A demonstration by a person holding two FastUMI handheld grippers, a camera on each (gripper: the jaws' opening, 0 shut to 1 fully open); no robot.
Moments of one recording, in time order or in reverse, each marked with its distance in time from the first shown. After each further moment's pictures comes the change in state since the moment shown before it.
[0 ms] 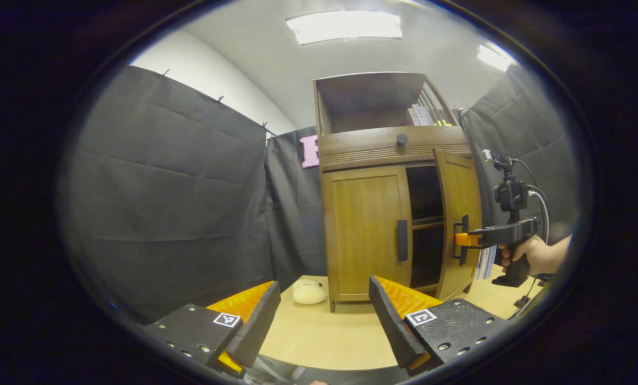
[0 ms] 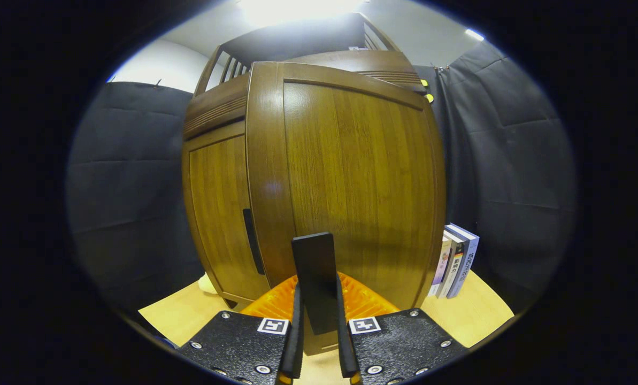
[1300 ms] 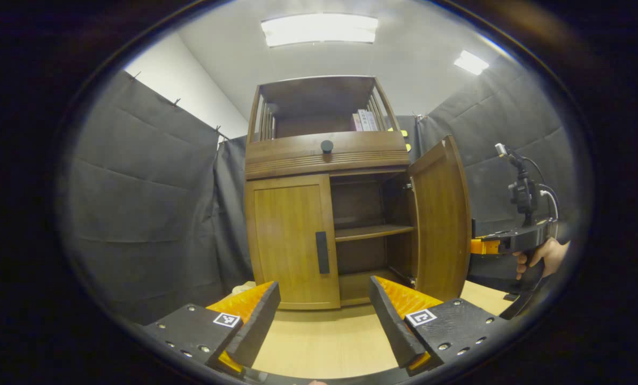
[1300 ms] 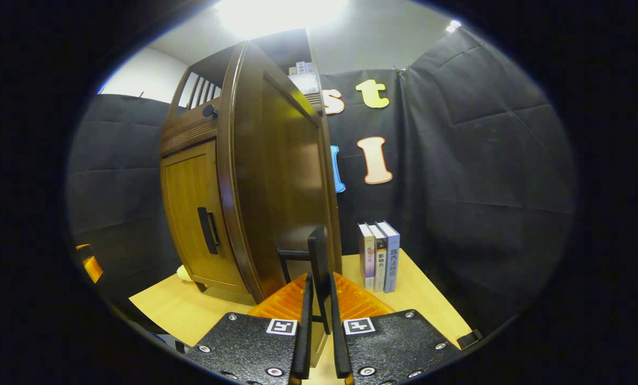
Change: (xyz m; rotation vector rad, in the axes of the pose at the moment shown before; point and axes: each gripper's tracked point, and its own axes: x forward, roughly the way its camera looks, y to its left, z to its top) left arm 0.005 -0.150 0.026 -0.007 -0.033 -0.224; right arm -0.116 -0.171 -0.018 0.042 -0.002 -0.118
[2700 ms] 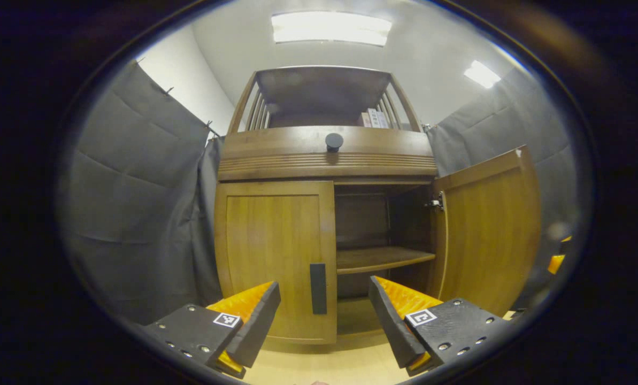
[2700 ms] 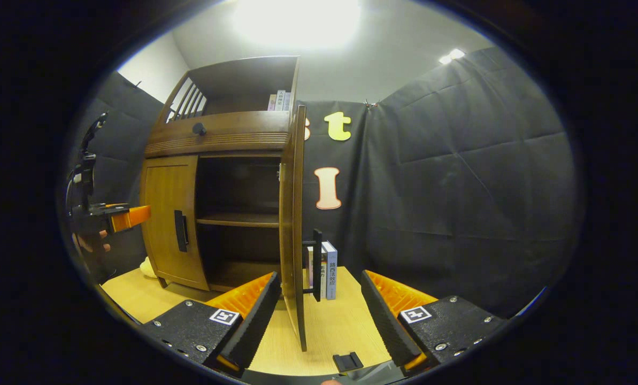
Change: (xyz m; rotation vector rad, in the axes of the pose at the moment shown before) left arm 0.036 -0.010 0.014 -0.057 -0.060 -0.063; right arm -0.115 -0.034 0.017 -0.118 -0.129 -0.282
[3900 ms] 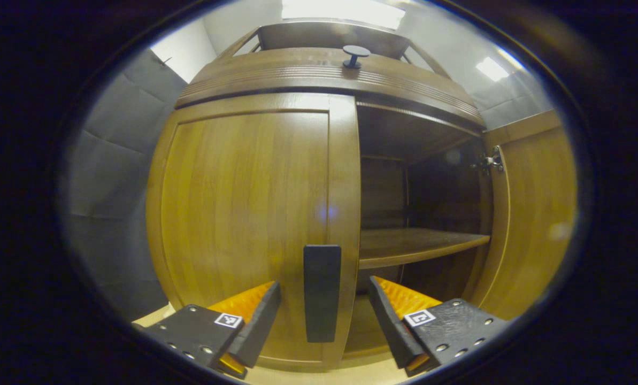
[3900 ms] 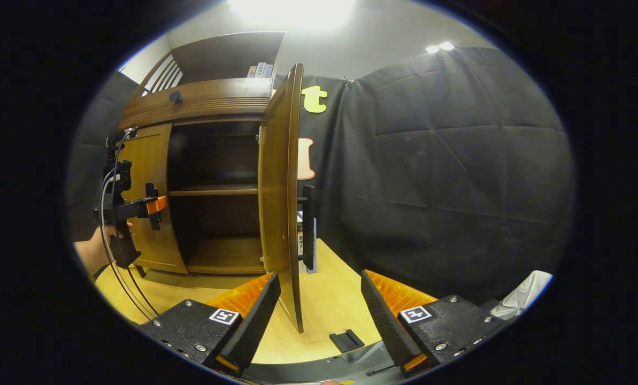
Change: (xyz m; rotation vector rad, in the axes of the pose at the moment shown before) left arm 0.010 -0.008 -0.034 -0.040 0.115 -0.029; right arm 0.000 0.014 -0.047 0.018 0.162 -0.154
